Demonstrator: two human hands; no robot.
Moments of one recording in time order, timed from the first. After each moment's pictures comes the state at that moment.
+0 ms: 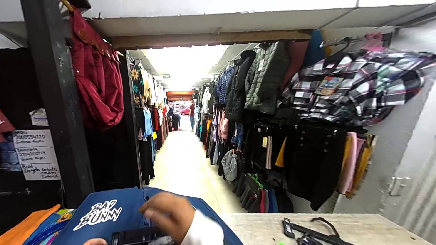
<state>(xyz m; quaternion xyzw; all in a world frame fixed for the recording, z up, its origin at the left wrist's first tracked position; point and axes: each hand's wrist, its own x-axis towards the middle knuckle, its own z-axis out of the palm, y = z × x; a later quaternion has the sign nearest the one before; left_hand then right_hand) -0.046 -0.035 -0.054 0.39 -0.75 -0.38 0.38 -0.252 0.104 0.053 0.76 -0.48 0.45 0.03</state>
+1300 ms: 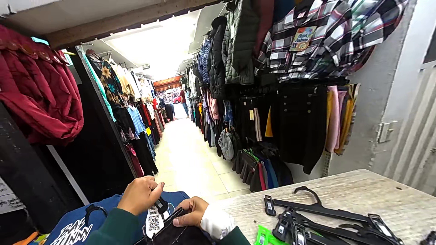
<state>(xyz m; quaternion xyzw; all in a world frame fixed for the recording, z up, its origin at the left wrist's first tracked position) -0.271 -0.002 0.045 0.14 -0.96 -0.08 0.23 -0.416 0.158 -0.019 0.56 -0.55 0.48 -0.38</state>
